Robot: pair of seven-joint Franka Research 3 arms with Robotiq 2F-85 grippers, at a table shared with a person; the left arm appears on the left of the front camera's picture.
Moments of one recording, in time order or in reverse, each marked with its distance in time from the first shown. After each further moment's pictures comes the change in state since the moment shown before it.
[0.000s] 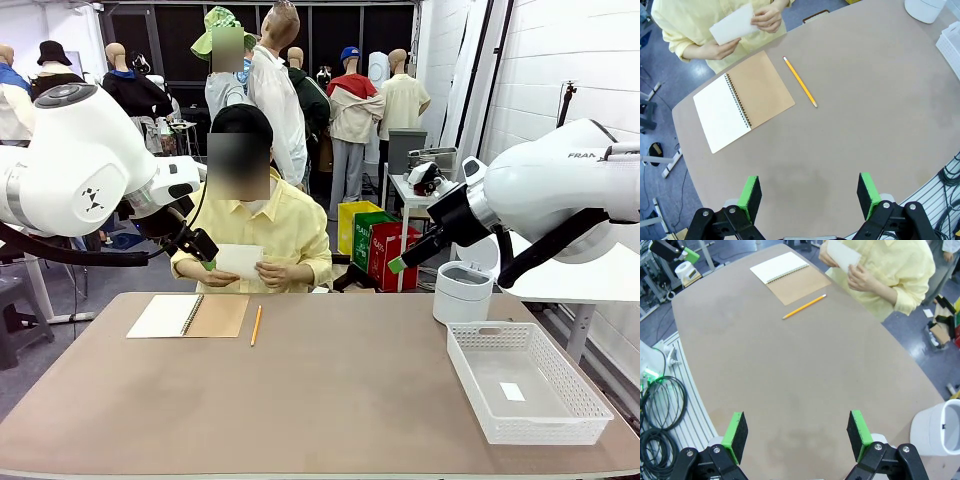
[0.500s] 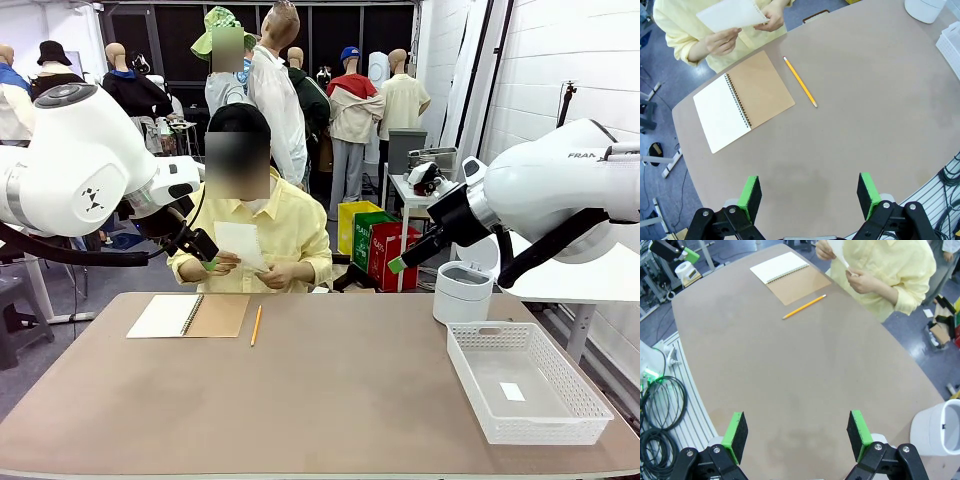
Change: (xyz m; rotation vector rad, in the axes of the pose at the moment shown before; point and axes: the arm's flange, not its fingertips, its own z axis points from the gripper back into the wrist) left arm 0.000 0.000 0.000 0.000 0.000 0.000; right arm 0.000 0.000 0.000 0.000 0.000 0.000
